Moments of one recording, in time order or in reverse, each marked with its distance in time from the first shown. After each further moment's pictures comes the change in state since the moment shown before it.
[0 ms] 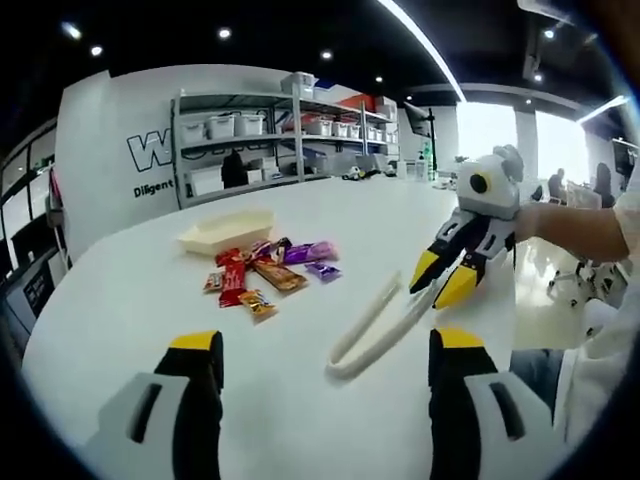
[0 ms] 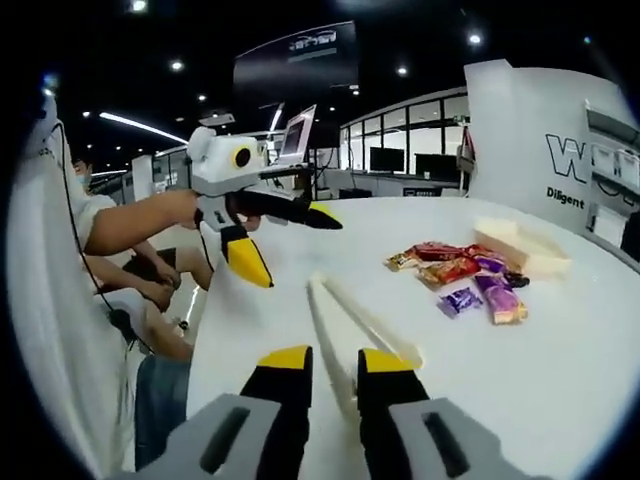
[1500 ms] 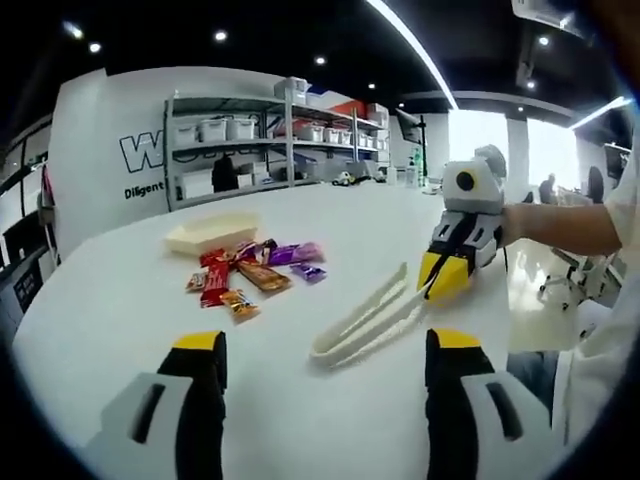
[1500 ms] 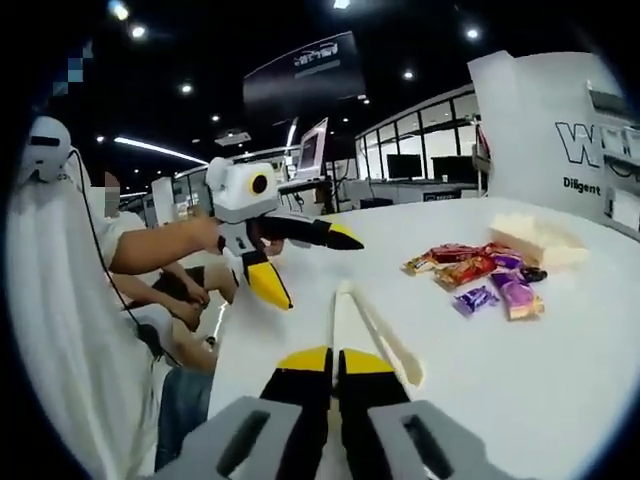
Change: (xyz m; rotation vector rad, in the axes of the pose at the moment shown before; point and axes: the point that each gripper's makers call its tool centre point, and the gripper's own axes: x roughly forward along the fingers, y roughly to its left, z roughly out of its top) left arm 0.013 -0.013 -0.006 -0.016 -0.034 -0.069; right arm -0.008 0.008 0.005 0.075 -0.065 0.118
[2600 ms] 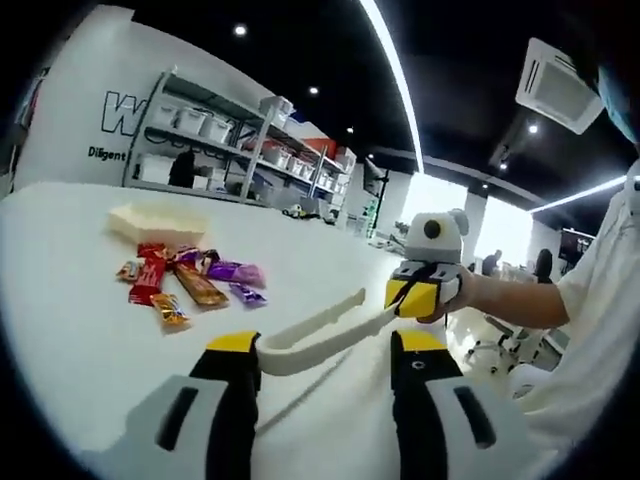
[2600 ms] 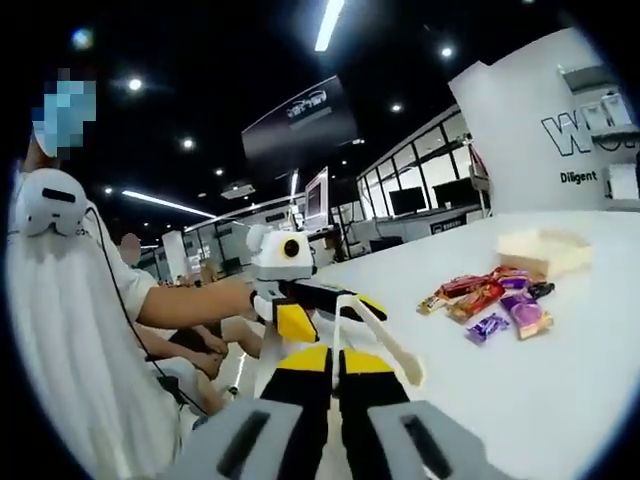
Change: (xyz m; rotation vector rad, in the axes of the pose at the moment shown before) left arm 0.013 -0.032 0.024 -0.256 -0.161 -0.286; right arm -0.009 0.017 0.038 0.098 -0.202 0.069
